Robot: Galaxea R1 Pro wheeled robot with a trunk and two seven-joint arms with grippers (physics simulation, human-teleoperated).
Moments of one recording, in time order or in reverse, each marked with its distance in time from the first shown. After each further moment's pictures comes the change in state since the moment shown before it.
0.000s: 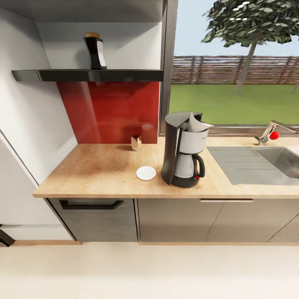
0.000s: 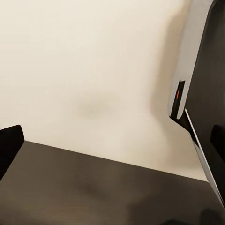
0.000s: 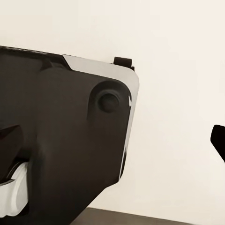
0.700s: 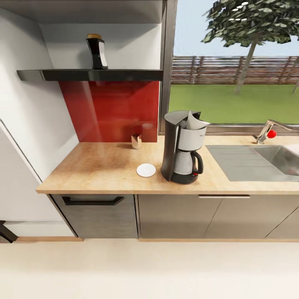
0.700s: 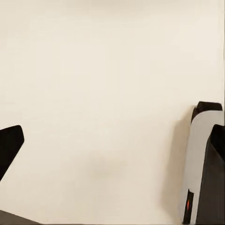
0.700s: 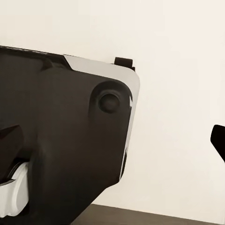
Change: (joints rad) left arm -0.024 -0.002 -0.011 -0.288 -0.006 -0.028 -0.001; right arm 0.000 0.003 0.003 0.000 0.000 -0.001 -0.002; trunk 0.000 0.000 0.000
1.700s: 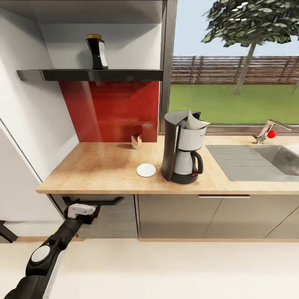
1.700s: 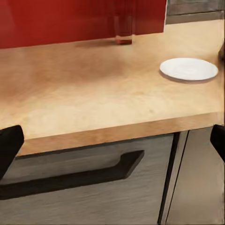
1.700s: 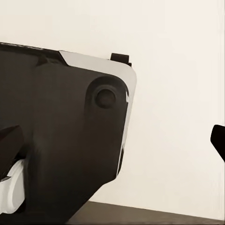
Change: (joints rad) left arm -0.073 -0.117 -0.127 -1.284 0.136 0.222 -0.363; right arm 0.008 -0.002 -0.002 0.003 0.001 -0.002 -0.015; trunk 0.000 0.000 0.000
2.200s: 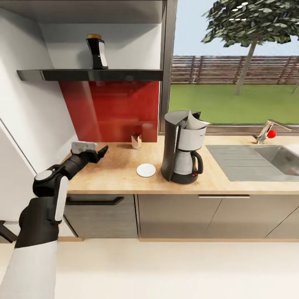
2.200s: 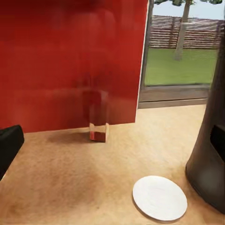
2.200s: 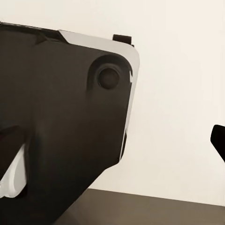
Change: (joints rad) left arm -0.543 -0.024 -0.002 -0.023 0.056 0.403 -0.113; right arm 0.045 0.013 0.001 -0.003 -0.003 0.001 -0.026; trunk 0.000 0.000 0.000
